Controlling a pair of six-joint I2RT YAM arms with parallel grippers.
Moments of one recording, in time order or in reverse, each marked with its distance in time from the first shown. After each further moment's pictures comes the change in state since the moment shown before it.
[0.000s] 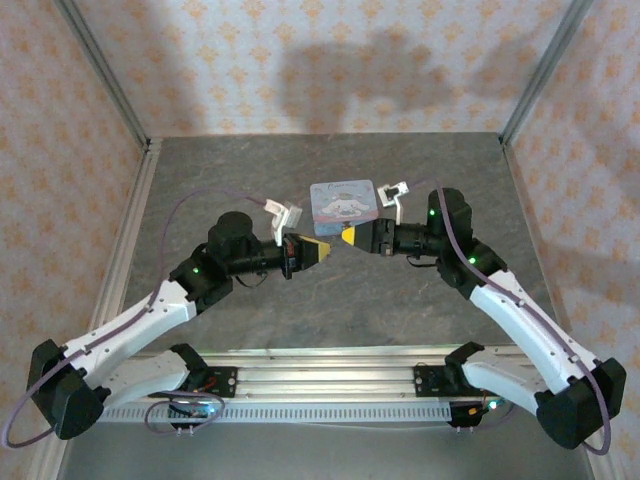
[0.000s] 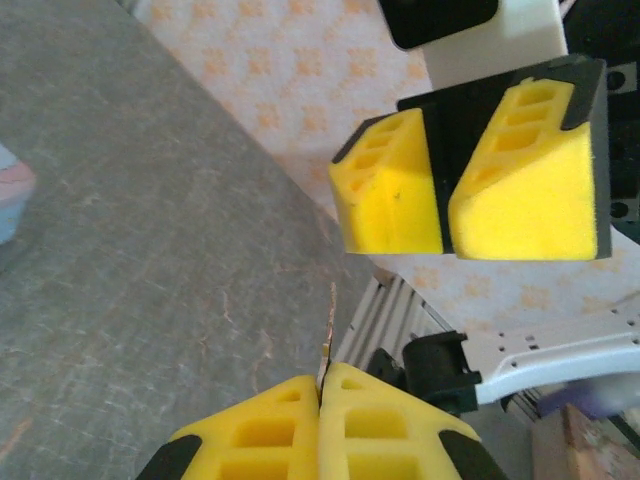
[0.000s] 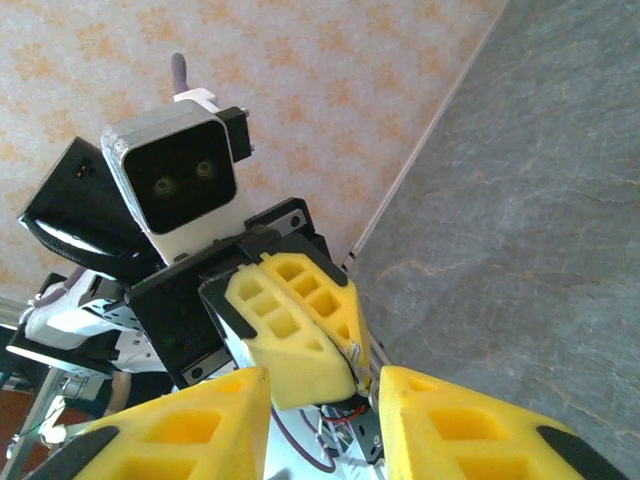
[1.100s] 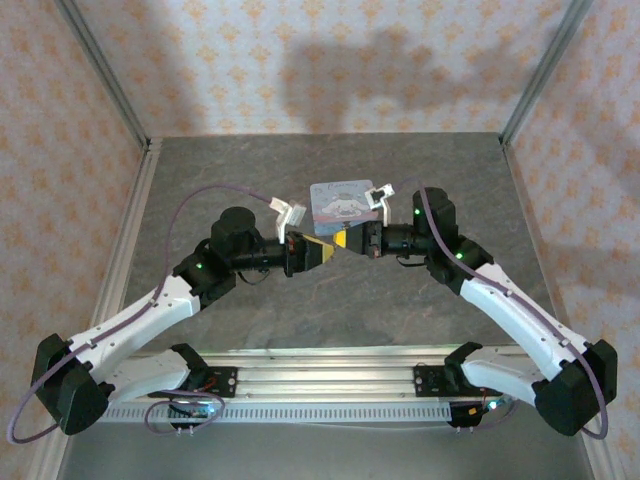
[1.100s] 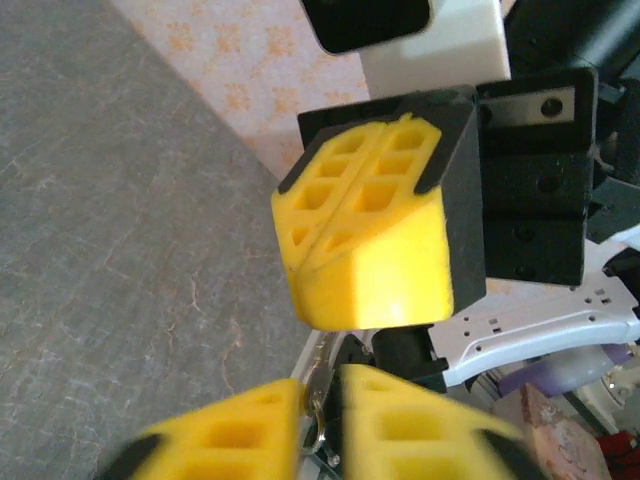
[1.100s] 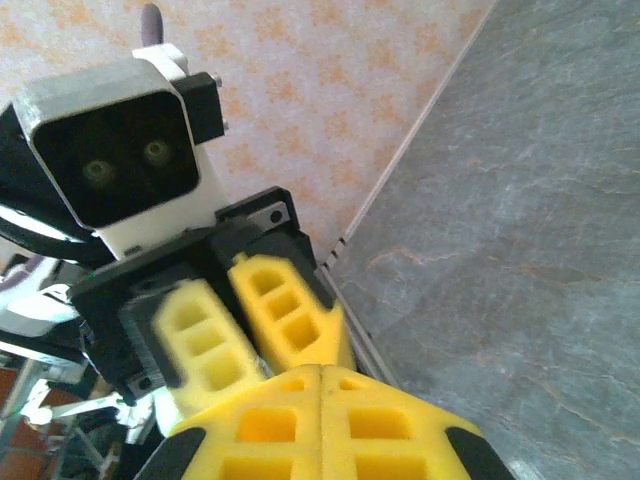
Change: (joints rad) left arm 0.019 0.035 0.016 0.008 0.069 -0.040; right arm 0.048 0.071 0.004 -0.003 0.037 -0.065
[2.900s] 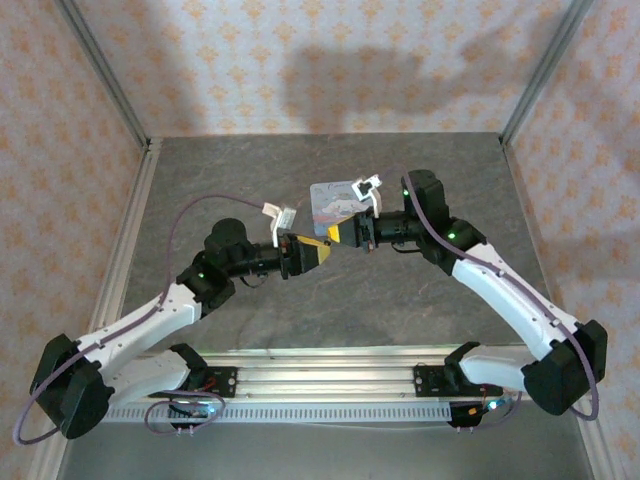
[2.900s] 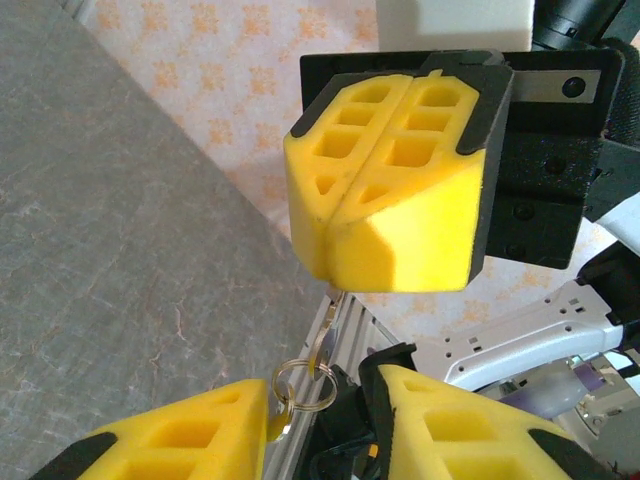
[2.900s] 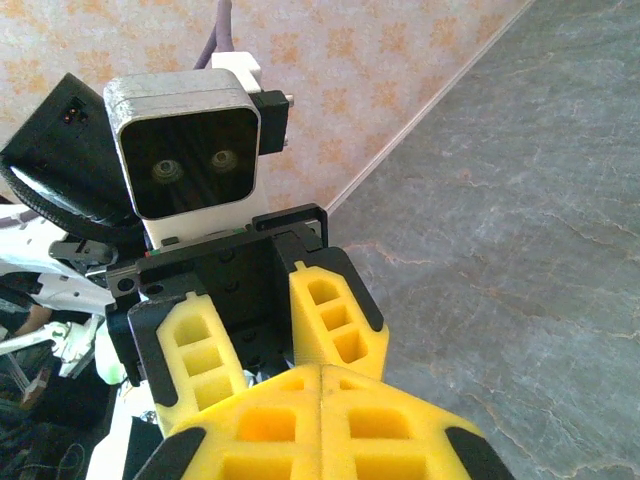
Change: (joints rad) left arm 0.031 -0.024 -0.160 0.285 0.035 -0.096; right arm 0.000 0.121 0.162 -0.120 -0.060 -0.266
